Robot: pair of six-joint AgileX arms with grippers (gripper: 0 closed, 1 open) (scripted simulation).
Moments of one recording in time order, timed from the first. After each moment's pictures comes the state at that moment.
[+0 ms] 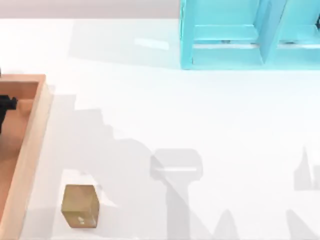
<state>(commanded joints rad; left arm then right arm) 0.16 1.97 1.39 -0.99 0.00 0.19 0.00 0.00 0.00 0.00 0.00 0.00</state>
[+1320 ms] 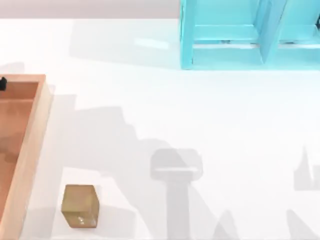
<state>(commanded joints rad) 0.17 1.93 1.53 -1.14 0.01 0.20 0.00 0.00 0.00 0.00 0.00 0.00</state>
